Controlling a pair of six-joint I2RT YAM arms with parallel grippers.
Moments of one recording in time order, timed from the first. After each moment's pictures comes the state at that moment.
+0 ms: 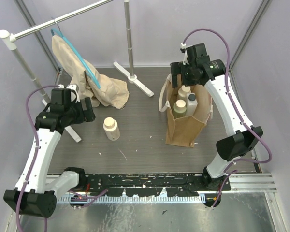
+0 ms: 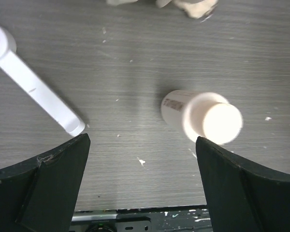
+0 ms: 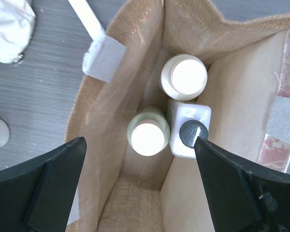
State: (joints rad) left arm -0.12 1.02 1.10 -0.92 0.00 -0.23; right arm 0.32 1.67 1.92 -1.09 0.07 0.13
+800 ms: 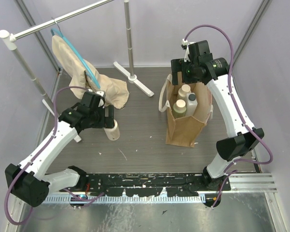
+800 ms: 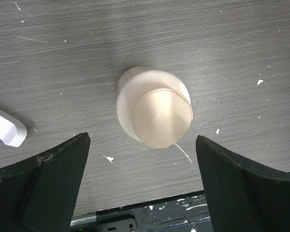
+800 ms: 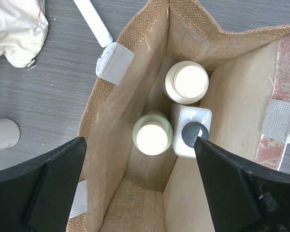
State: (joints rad) left arm -0.47 1.14 1.05 -0.85 -0.07 -0.35; right arm 0.32 1.66 1.99 -1.11 0.04 0.13
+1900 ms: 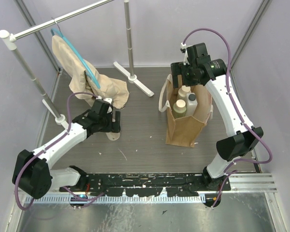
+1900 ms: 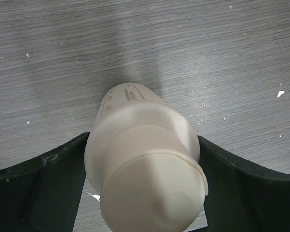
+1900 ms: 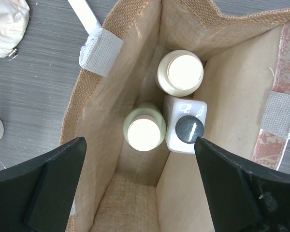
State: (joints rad) left arm -0.52 1.23 0.82 -0.52 -0.07 -0.36; right arm 0.32 1.66 1.95 -1.12 0.08 0.11
